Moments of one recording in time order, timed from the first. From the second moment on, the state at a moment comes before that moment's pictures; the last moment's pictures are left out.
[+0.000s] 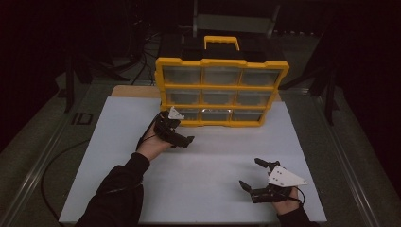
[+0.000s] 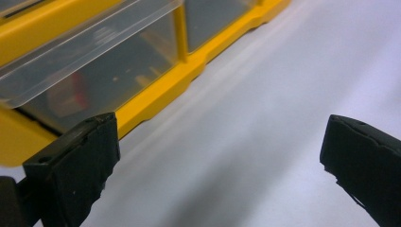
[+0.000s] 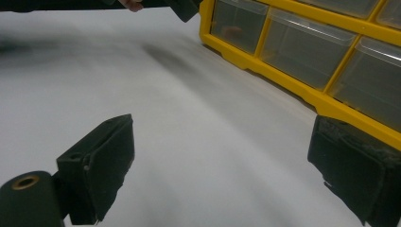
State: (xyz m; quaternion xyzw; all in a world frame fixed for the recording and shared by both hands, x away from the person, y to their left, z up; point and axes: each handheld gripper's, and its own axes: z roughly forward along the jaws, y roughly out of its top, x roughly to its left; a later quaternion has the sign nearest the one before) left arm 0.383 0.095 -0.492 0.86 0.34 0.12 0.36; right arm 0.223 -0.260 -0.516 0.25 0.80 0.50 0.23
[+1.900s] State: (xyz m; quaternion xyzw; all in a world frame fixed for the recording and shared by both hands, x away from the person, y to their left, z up) left arm 0.299 0.183 -0.487 0.84 0.29 0.12 0.43; right arm 0.222 -0.259 -0.515 0.25 0.80 0.50 0.23
